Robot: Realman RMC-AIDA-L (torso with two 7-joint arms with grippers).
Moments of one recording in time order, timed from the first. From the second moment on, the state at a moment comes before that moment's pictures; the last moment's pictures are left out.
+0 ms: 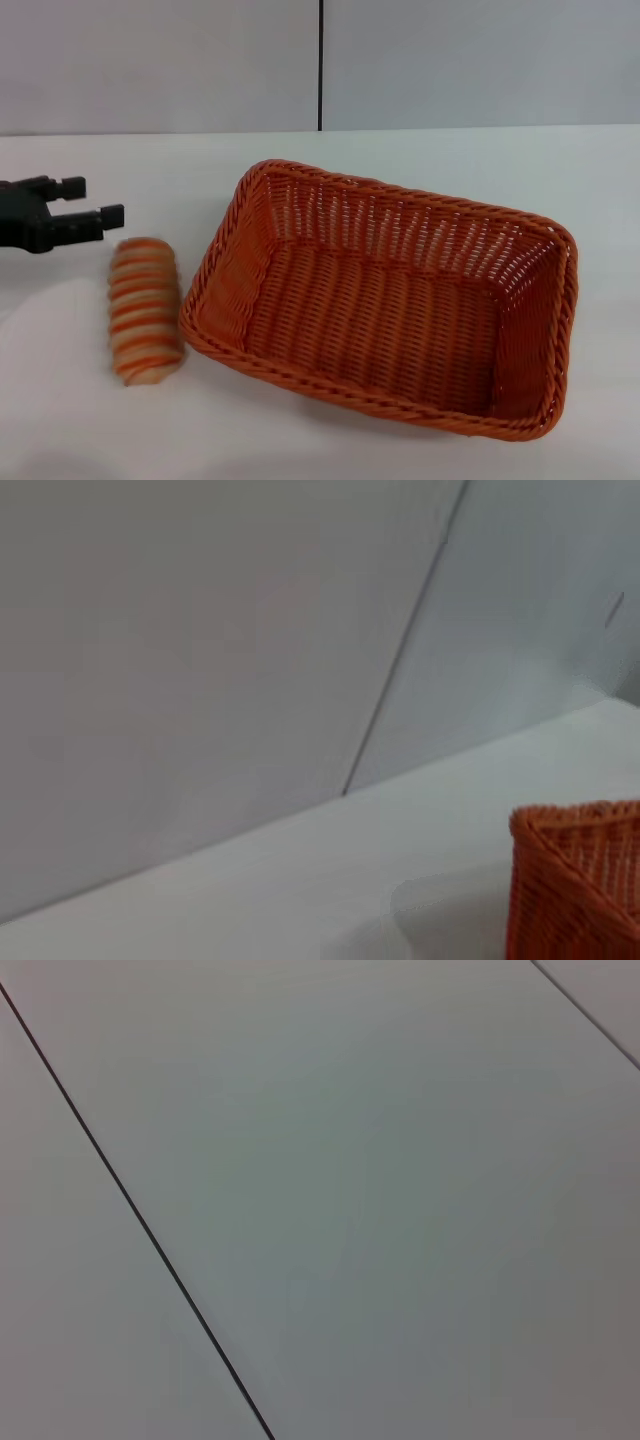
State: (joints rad) left arm -0.34 -1.96 0.72 0.84 1.95 1.50 -1.63; right arm 0.07 2.05 2.88 0.29 -1.06 1.63 -2.00
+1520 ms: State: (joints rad) left arm -0.33 -2.05 0.73 0.82 2.07 1.37 -1.56; right arm 0.10 2.06 2.88 0.29 -1.11 1.60 -2.01
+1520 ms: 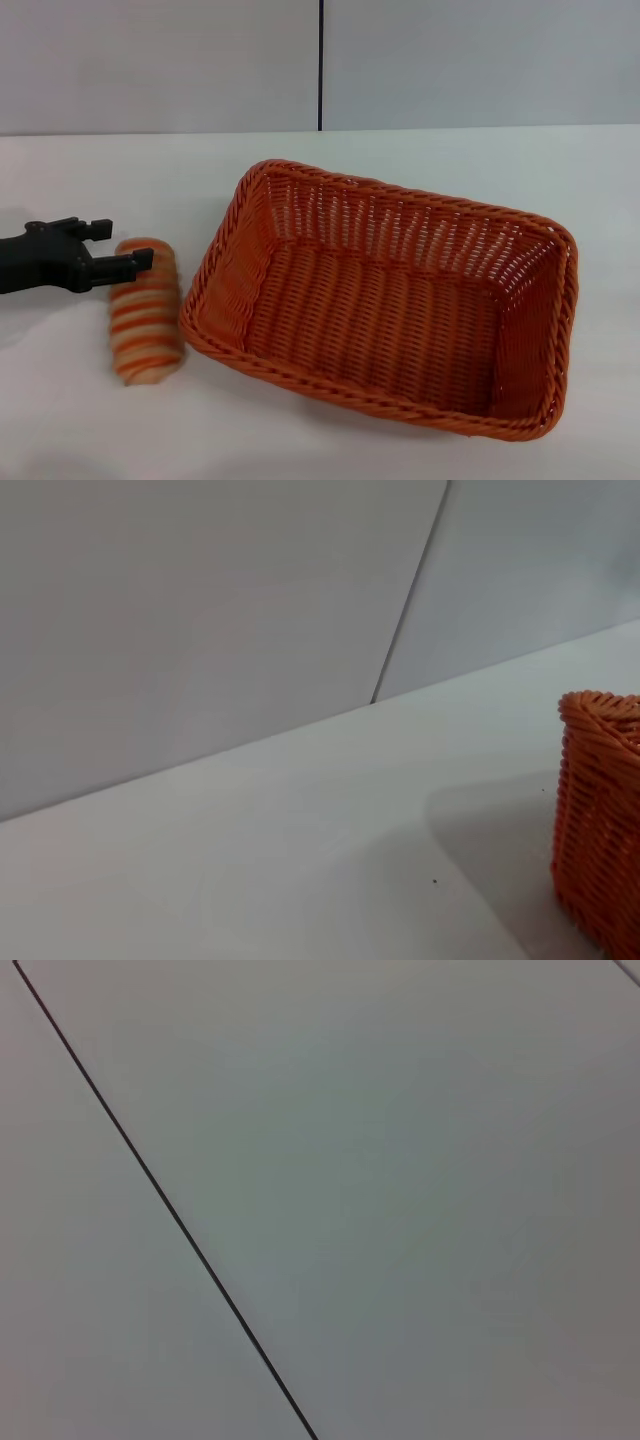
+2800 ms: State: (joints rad) left arm -0.33 -2.05 0.74 0.78 2.08 1.36 -1.54; right arm 0.10 2.06 2.88 0.29 -1.14 1.61 -2.00
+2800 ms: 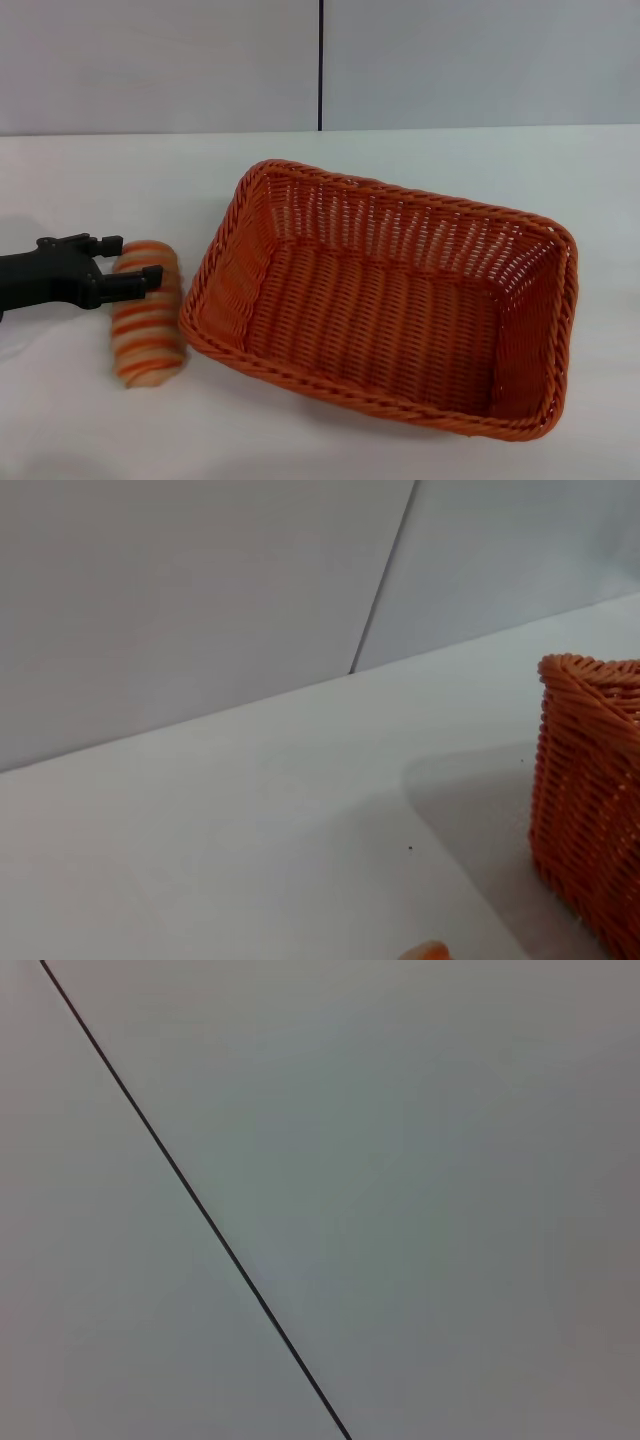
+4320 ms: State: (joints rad) left arm -0.32 -2.06 0.76 0.78 2.05 1.37 -1.52; right arm 0.09 2.05 2.88 0.27 -1.13 1.61 -2.00
